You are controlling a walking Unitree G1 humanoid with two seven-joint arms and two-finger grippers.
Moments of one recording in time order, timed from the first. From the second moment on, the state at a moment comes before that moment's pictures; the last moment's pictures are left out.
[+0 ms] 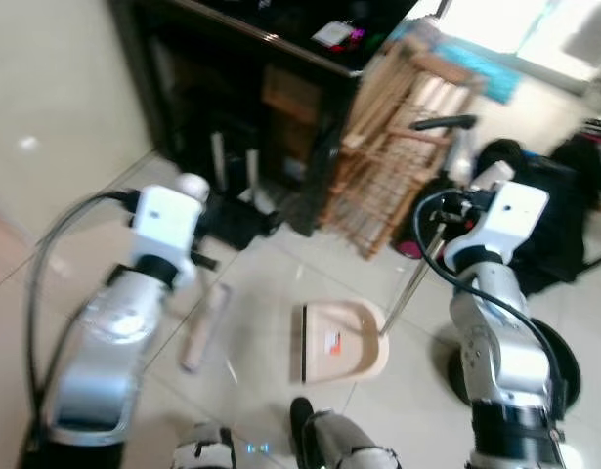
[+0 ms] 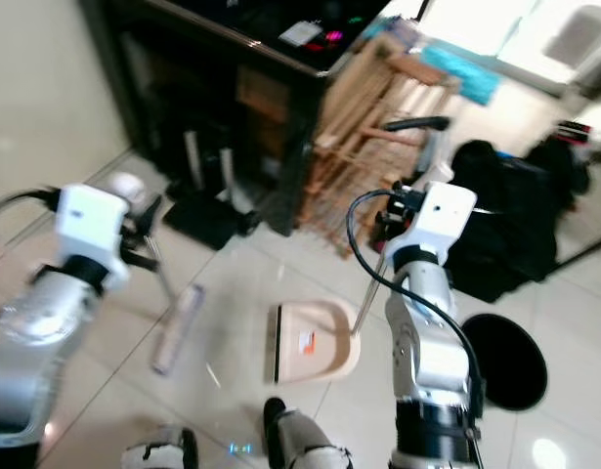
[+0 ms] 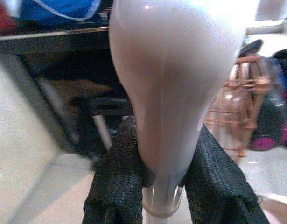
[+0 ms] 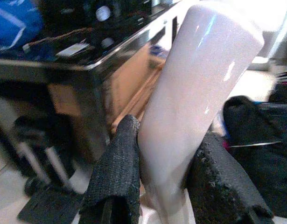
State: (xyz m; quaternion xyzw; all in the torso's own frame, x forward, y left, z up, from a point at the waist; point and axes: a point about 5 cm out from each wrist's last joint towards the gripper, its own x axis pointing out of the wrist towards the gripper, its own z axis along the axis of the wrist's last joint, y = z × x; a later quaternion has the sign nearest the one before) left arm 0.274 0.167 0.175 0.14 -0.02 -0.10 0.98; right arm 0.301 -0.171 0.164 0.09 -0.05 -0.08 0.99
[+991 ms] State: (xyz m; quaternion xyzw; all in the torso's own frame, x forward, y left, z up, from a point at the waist) left arm 0.286 0.152 0.174 0.12 -0.01 -0.11 0.99; right arm 0.289 -0.163 0.130 0.12 0.01 -0.07 0.99
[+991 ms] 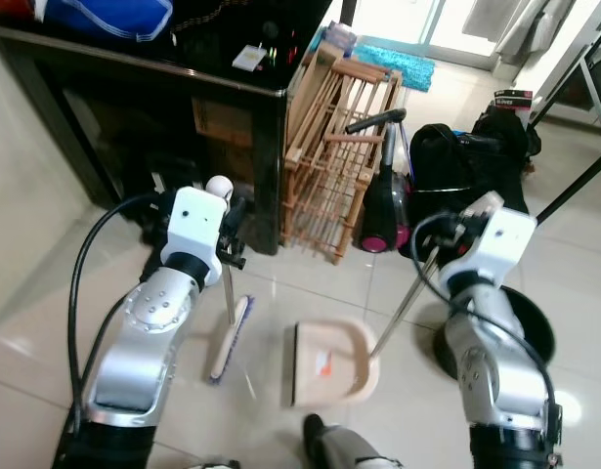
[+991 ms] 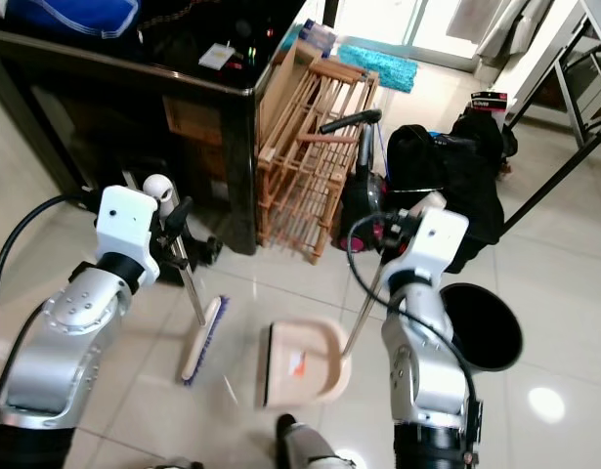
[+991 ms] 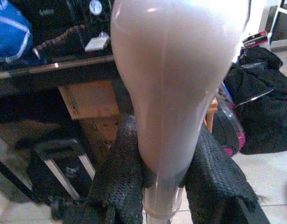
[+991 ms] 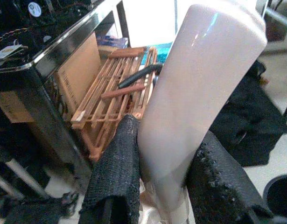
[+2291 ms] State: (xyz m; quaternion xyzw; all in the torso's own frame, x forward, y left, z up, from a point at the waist) left arm 0.280 0.168 0.163 0.14 0.00 -0.10 0.99; right arm 0.278 -0.173 0.128 0.10 0.00 -0.09 0.99
